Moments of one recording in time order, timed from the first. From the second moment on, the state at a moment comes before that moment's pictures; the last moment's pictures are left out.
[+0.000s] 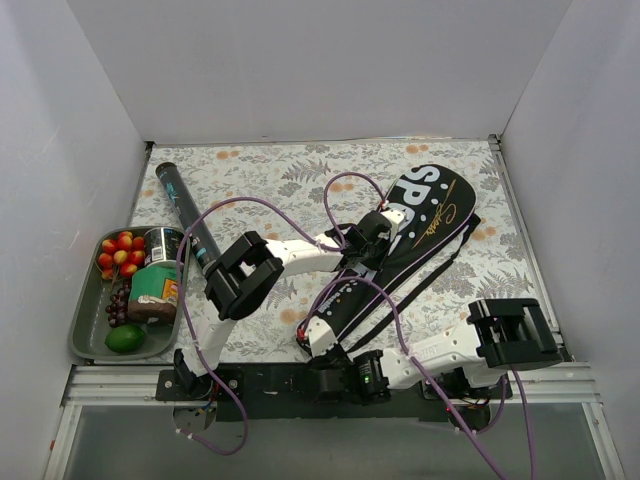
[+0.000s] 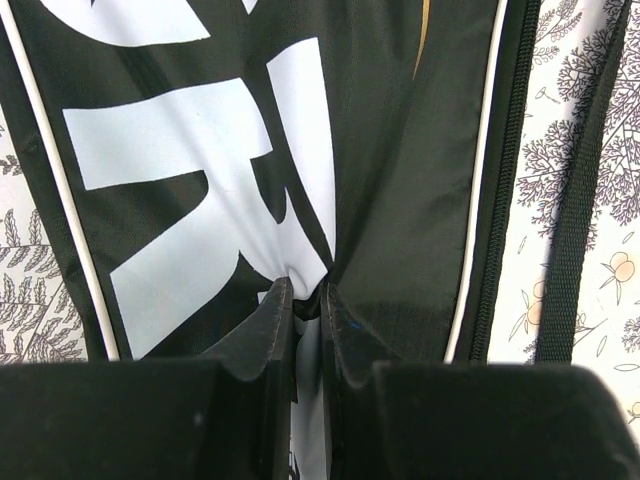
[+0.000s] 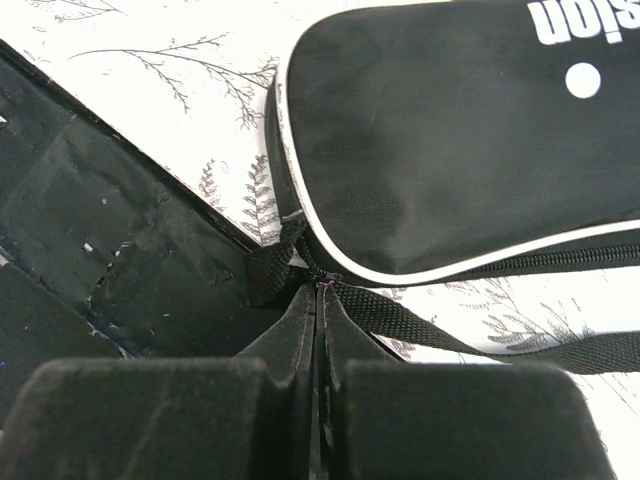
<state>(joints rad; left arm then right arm) -0.95 2.14 1.48 -0.09 -0.05 -0.25 1.75 1.56 0.76 -0.25 0.69 0.83</state>
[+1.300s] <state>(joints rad) -0.76 1.99 1.33 -0.22 -0.07 -0.22 1.62 0.98 0.87 -0.97 0.79 1.11</state>
